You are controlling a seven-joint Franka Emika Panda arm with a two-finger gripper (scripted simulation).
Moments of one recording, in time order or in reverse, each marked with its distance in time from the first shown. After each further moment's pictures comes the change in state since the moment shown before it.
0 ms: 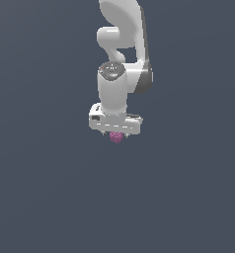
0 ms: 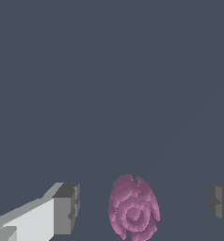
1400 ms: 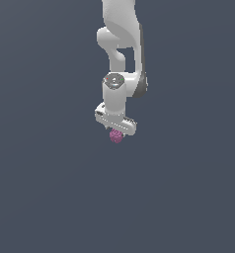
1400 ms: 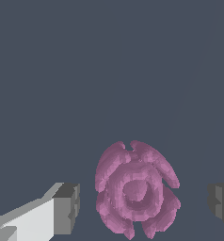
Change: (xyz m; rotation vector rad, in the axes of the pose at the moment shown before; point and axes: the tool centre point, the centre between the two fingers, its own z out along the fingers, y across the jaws) arm -0.070 0.013 0.067 -0.023 -0.017 0.327
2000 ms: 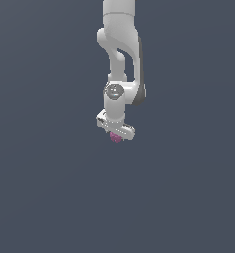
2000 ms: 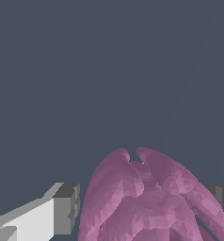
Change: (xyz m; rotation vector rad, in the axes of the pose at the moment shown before) arm -0.002 0.001 0.042 -0.001 -0.001 0.004
